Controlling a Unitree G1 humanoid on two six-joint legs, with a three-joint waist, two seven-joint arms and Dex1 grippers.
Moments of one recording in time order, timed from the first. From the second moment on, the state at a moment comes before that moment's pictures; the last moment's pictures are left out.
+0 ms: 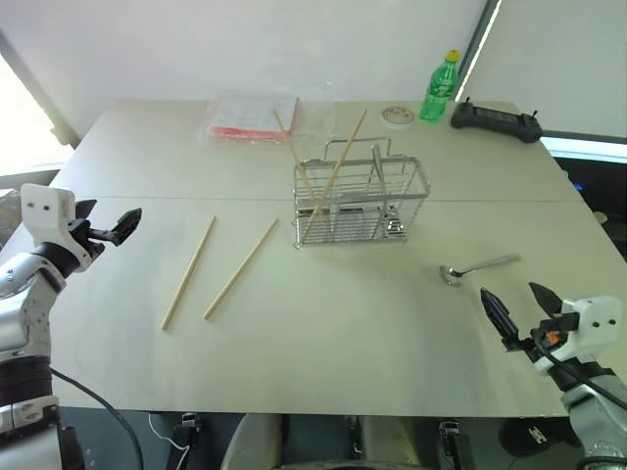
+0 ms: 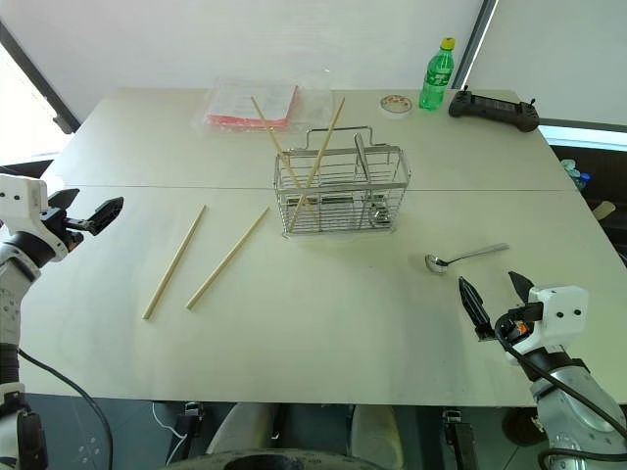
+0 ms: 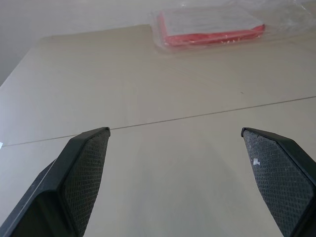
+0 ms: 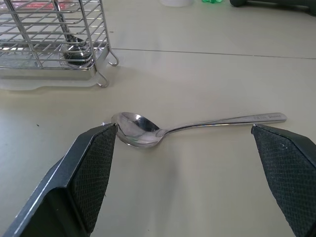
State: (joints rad) left arm -0.28 0.74 0.44 0.20 -0.40 0.35 -0.60; right arm 0.42 -0.39 -0.50 -0.47 0.50 0.28 0.45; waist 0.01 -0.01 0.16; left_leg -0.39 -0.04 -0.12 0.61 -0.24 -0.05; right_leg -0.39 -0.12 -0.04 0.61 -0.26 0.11
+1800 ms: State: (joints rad) left arm -0.52 0.93 0.12 -0.21 -0.65 0.65 -1.17; right arm 0.09 -0.97 -0.40 -0.13 0.39 0.27 0.90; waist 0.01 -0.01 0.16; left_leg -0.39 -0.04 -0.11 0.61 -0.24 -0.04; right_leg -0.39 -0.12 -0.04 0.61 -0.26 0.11
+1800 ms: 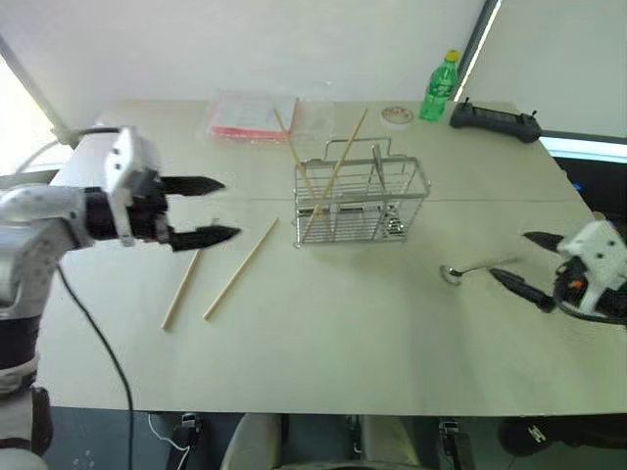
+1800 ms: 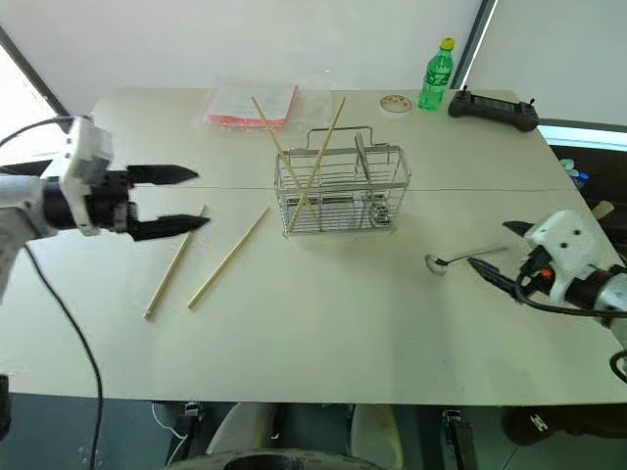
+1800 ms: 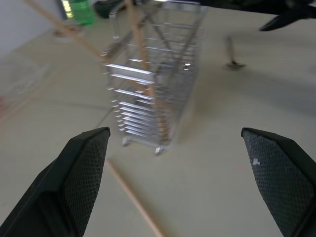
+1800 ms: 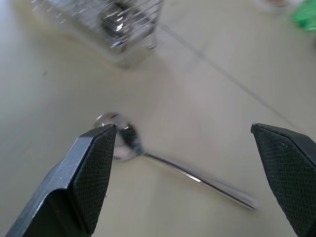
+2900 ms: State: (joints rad) left arm -0.52 0.82 0.02 -0.34 -0.66 0.66 -1.14; right arm -0.75 -0.93 0.18 0.88 -0.06 -0.04 1.34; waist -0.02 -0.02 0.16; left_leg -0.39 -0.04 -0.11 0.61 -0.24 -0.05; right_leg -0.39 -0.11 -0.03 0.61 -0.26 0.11
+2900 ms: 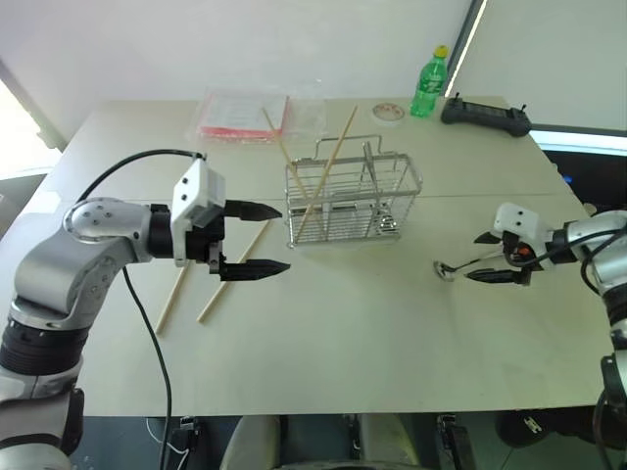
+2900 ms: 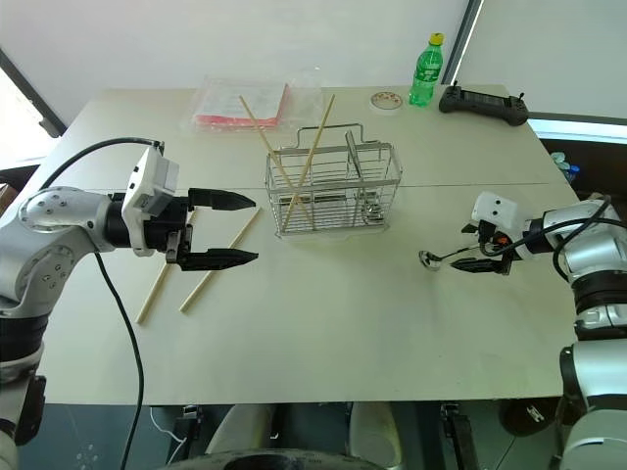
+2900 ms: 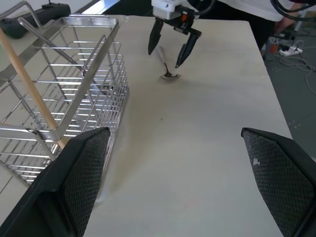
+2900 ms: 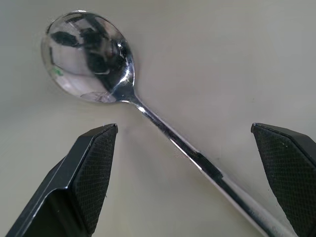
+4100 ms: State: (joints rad) left arm -0.60 0.81 0.00 -0.27 -0.64 0.64 -1.16; right arm -0.67 -0.90 0.10 0.77 -0.05 -0.08 1.34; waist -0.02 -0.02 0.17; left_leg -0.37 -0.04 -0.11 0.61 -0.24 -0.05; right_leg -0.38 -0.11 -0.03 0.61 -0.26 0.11
